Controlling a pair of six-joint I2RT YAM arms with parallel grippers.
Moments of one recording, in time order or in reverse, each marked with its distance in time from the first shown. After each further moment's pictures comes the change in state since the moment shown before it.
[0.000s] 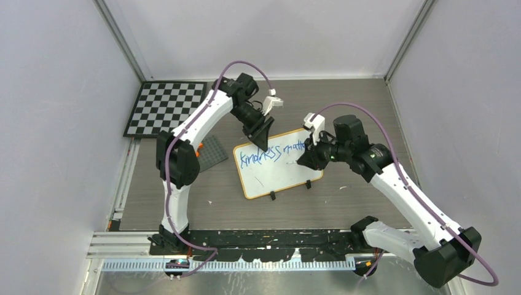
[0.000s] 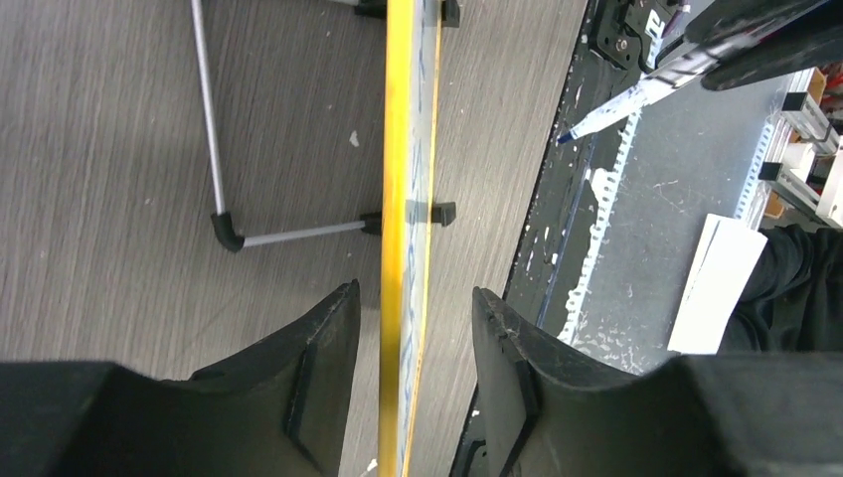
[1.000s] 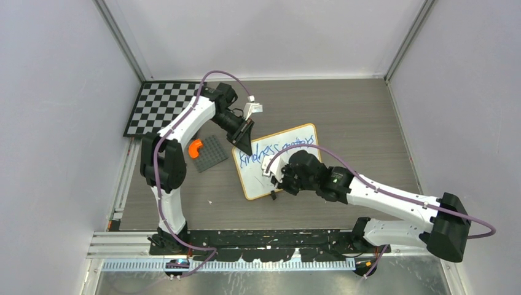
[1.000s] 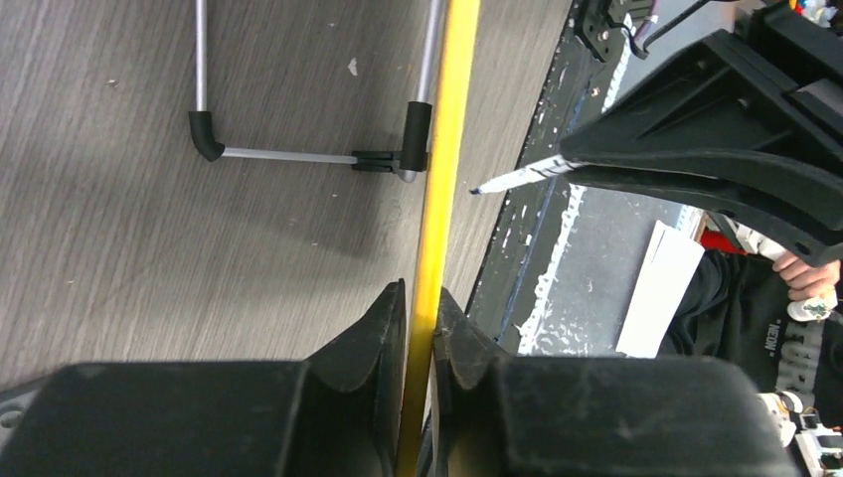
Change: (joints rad) left arm 0.148 -0.147 -0.323 0.079 0.075 0.000; right arm 0.521 0.106 -0.195 0.281 0.367 -0.155
